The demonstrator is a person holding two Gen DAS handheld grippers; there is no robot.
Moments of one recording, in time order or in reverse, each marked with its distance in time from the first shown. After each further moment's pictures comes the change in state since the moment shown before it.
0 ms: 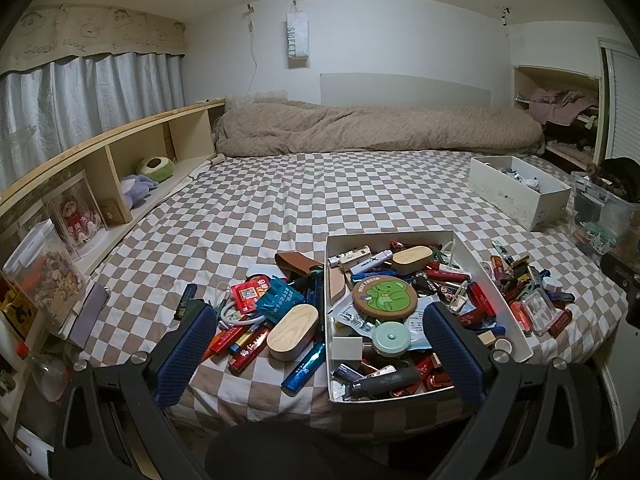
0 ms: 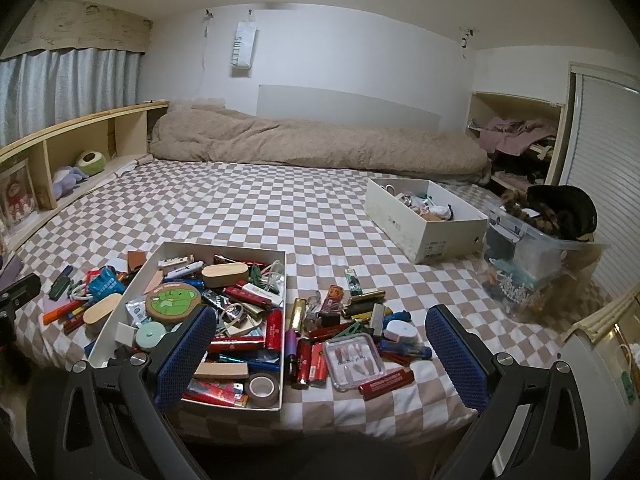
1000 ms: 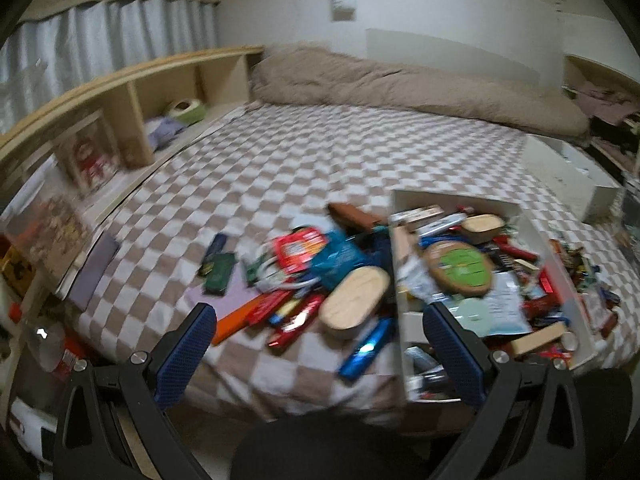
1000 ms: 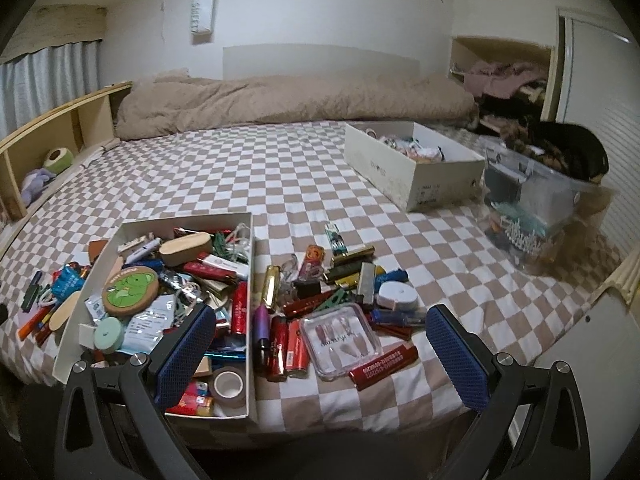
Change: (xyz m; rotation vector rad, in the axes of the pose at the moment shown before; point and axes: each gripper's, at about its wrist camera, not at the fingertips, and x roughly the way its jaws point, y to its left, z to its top) left arm 0.079 0.063 -0.022 -0.088 0.186 0.117; right arm 0.074 -0.028 -0.017 0.115 0.174 -0.038
